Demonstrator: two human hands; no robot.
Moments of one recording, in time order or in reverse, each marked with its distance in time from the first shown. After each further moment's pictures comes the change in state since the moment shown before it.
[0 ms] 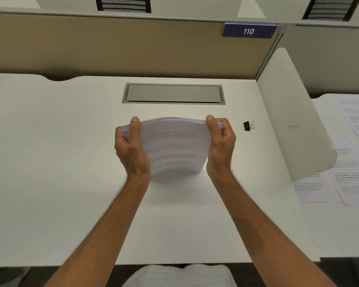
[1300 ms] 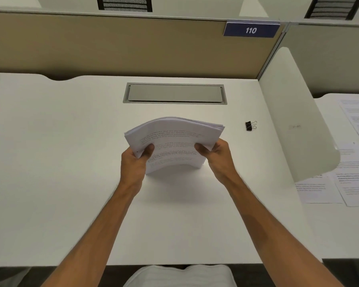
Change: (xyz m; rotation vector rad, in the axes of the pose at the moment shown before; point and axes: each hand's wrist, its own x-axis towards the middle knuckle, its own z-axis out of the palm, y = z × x) left_hand 0.017 -0.048 -0.038 0.127 -0.358 -0.075; right_hand 0.017 0.054 -0.034 -0.119 -0.376 0.100
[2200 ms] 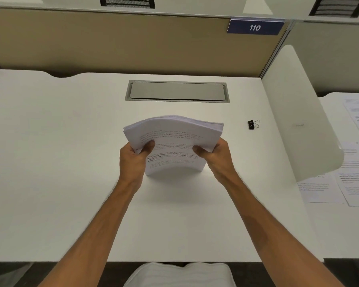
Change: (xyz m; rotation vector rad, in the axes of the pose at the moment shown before) left_hand -0.002 0.011 -0.003 0.001 0.031 0.004; right_hand -0.004 0.002 0.008 -0.006 -0.025 -0.029
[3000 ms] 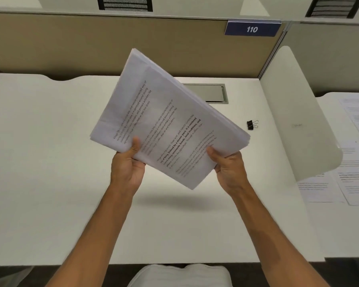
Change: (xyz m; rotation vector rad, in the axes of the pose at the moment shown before) left_hand 0.003 0.007 -0.011 -0.810 -0.100 -0.238; right_hand -0.028 -0.010 -0.011 0.519 0.067 0.063
